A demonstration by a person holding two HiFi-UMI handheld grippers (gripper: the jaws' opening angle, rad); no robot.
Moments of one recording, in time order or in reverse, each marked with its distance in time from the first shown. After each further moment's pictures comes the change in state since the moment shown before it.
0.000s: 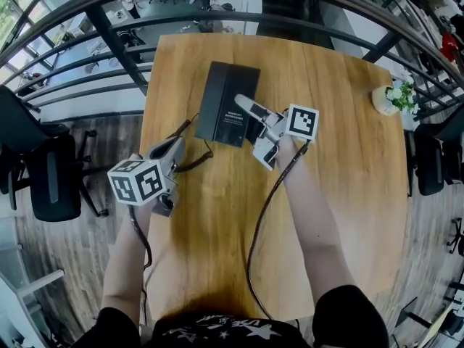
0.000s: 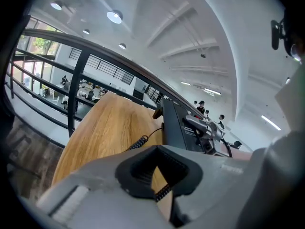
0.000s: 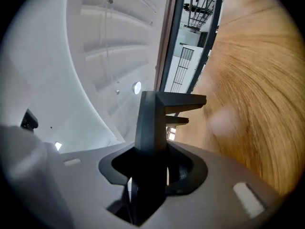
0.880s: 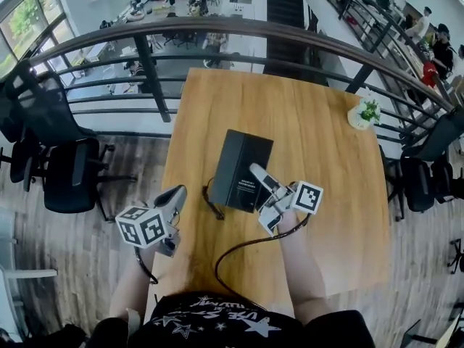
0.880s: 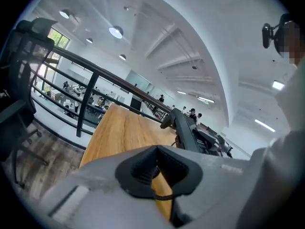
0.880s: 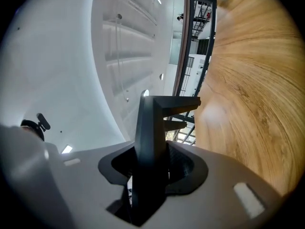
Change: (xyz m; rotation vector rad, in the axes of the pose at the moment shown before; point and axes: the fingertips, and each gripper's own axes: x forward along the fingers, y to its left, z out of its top) left arm -0.234 -0.079 -0.091 -0.004 -0.129 -0.032; right arm -0.124 0.168 -0.197 0.014 -0.120 0.067
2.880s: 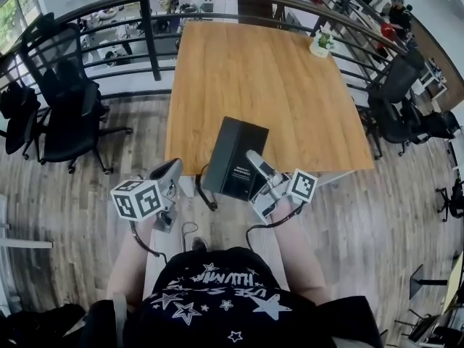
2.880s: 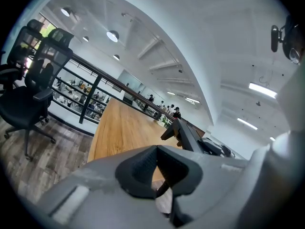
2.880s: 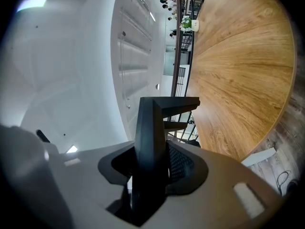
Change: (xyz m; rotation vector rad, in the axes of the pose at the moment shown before) left arm -0.299 -0.095 -0.197 0.005 0.007 -0.121; right arm -0.213 0.143 -0.343 0.090 -0.167 -0.043
